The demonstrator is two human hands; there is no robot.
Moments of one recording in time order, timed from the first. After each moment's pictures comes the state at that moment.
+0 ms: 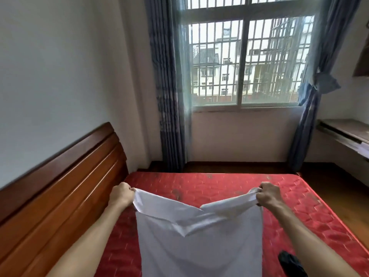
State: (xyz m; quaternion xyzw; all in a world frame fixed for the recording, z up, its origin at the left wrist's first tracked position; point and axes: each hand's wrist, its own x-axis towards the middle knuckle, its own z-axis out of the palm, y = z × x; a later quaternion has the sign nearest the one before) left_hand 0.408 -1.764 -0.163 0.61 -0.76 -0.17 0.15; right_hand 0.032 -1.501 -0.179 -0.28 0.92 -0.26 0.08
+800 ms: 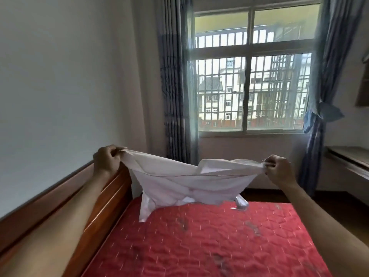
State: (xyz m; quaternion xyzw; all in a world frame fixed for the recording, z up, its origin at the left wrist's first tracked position) left_hand 0.417 -1.838 0.047 0.44 -0.73 -0.11 0.51; right_hand -0.018 -1.578 -0.010 -0.35 0.80 -0.48 -0.12
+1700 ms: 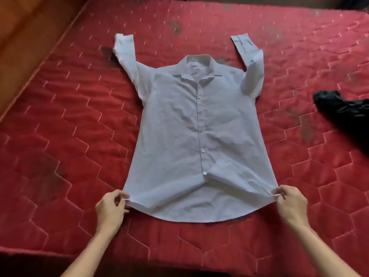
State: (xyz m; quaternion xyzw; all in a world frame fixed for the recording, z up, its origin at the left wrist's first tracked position) left_hand 0.570 -1.562 -0.817 0.65 -0.66 -0.34 0.15; right_hand 0.159 -1.316 -0.807 -0.21 0.94 -0.24 0.12
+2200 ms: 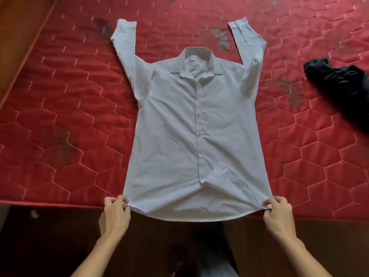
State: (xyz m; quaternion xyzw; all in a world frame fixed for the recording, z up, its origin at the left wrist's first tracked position) left_hand 0.646 -1.452 -0.797 0.65 -0.72 -0.22 -0.05; right_hand 0.280 -1.188 -0.794 -0.19 0.95 -0.09 0.23
